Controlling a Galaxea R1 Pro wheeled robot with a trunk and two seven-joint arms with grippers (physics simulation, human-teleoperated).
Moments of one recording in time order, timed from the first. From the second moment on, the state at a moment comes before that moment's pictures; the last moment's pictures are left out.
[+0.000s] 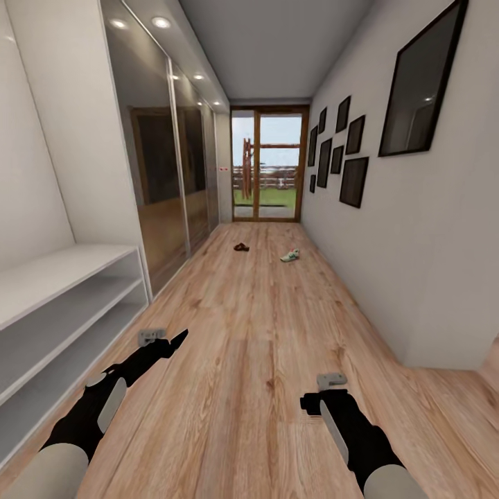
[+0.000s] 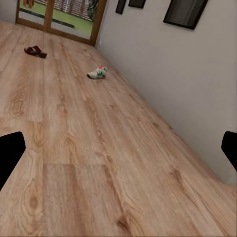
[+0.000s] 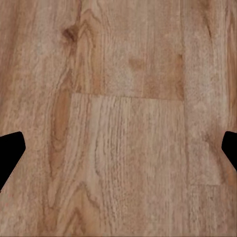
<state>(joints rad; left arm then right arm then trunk) -0.59 0.12 0.14 -0.78 0.27 0.01 -0.61 -0.51 0.08 0.05 -0.81 -0.01 0.64 -0.15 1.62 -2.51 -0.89</state>
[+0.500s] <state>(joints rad) -0.59 0.12 0.14 -0.78 0.27 0.01 -0.61 -0.51 0.08 0.05 -0.81 -0.01 0.64 -0.15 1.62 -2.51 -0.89</state>
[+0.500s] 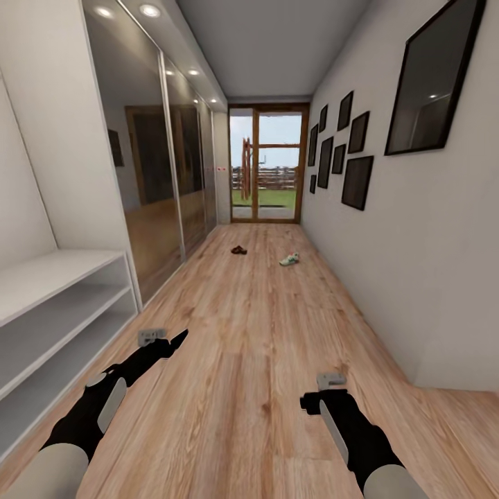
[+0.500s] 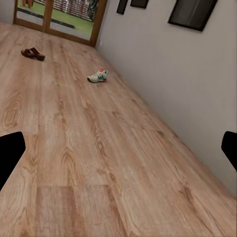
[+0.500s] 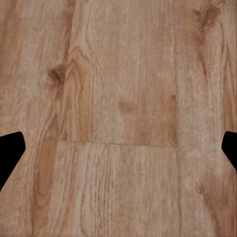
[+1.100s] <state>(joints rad) -0.59 0.12 0.14 -0.78 0.27 0.01 -0.61 -0.51 0.08 0.05 -0.81 -0.01 0.64 -0.15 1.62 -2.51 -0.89</state>
